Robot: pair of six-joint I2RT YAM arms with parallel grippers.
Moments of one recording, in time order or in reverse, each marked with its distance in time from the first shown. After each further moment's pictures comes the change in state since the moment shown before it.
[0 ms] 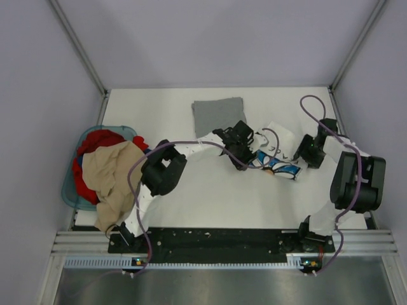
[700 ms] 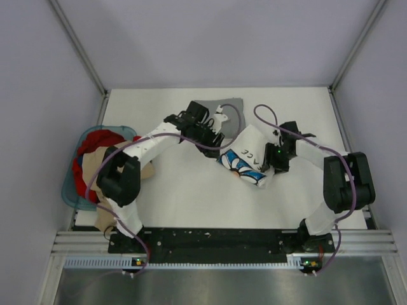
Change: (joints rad) left arm 0.281 -0.502 -0.369 -0.132 0.285 0.027; right arm 0.414 -0.011 -0.028 -0.087 -0.153 -0.045
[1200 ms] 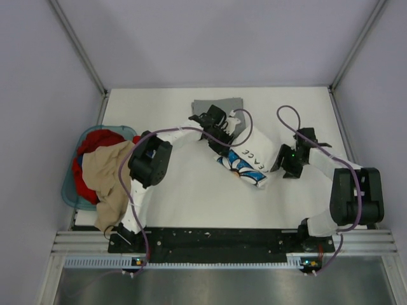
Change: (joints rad) left arm -0.048 0.435 0.276 0.088 -0.104 -0.092; right arm -0.125 -0.132 -0.130 0.051 0.010 0.130
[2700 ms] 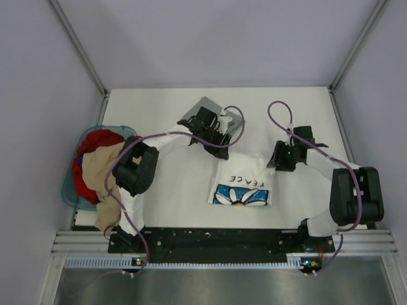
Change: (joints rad) left arm 0.022 -0.216 -0.230 0.134 0.084 -0.134; right arm 0.016 -0.034 -0.023 0.134 -0.061 -0.098
